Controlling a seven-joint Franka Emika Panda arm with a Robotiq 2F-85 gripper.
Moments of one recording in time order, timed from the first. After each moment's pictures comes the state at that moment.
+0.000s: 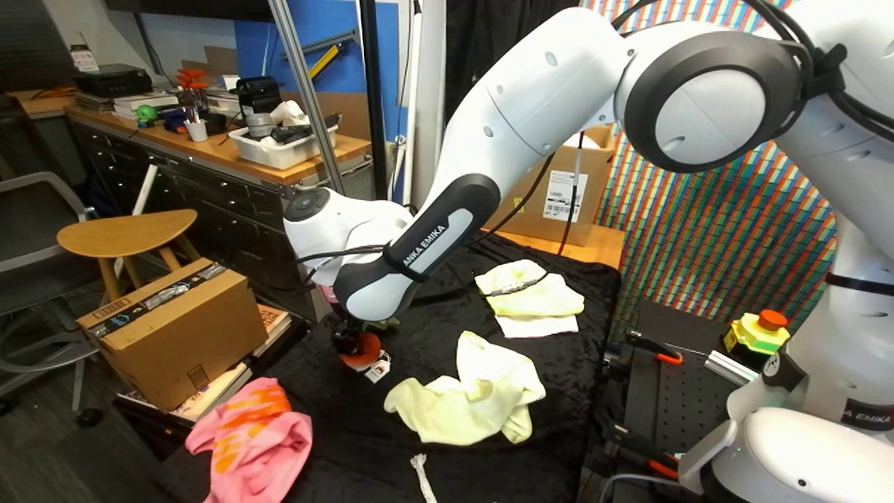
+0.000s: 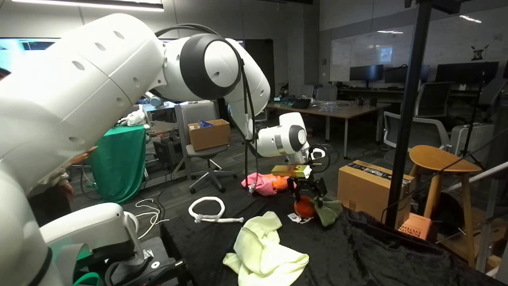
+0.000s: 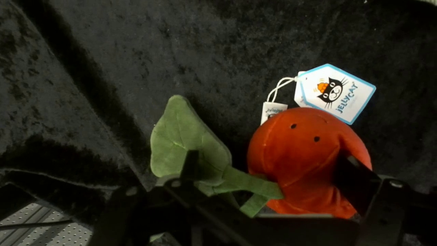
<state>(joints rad) 0.31 0.94 -0.05 -1.44 -0.34 2.33 0.28</state>
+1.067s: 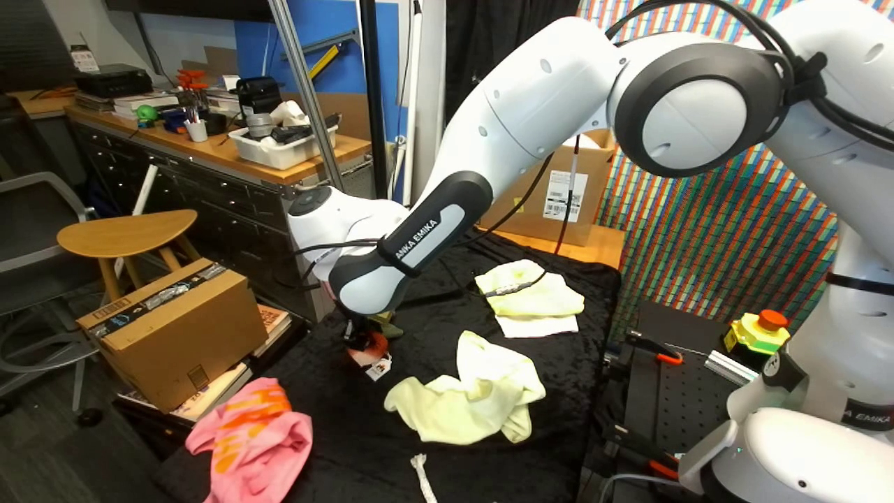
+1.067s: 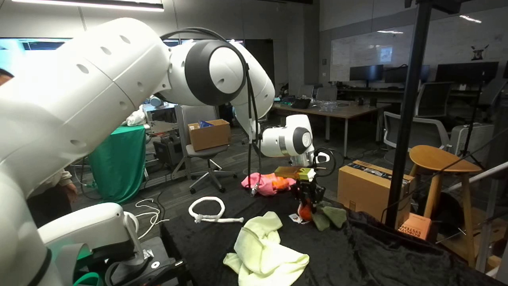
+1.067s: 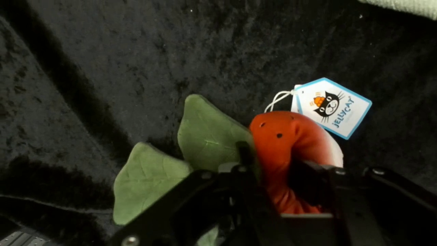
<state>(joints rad) 0.28 0.97 -0.03 -1.40 -0.27 2.27 0.22</state>
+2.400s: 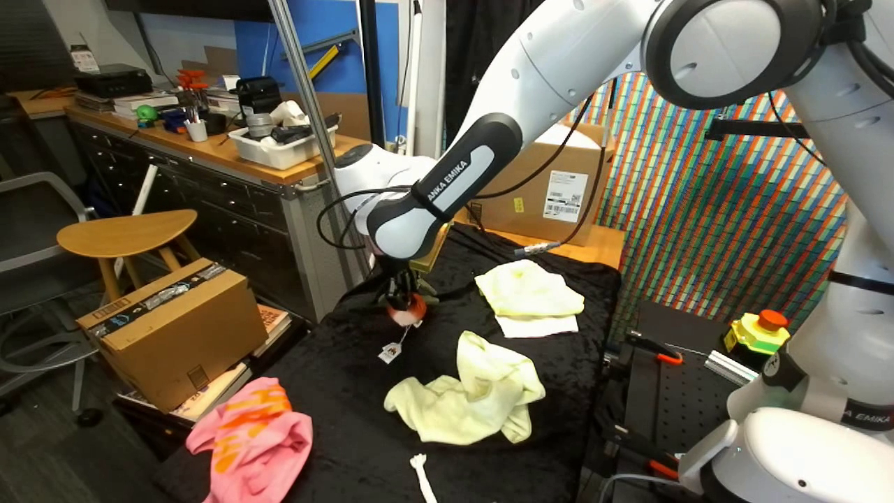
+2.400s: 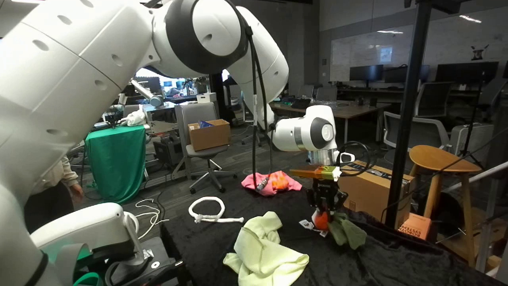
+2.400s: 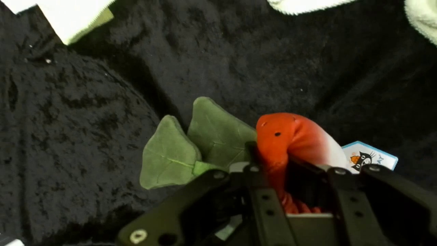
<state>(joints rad) 0.16 0.79 -0.04 -1.60 -0.27 2.23 0.09</state>
